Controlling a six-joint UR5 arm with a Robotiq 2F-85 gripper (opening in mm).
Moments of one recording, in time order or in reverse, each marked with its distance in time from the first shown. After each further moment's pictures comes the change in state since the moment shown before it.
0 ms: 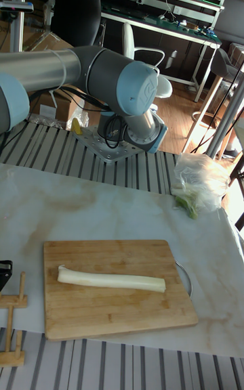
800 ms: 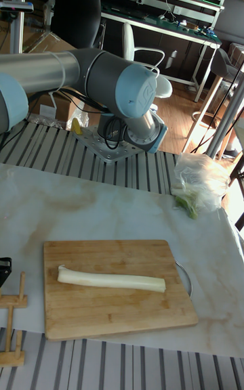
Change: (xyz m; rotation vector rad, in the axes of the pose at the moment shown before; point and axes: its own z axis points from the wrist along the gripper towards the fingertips) arm 0.007 -0.001 0.001 0.000 0.027 -0.022
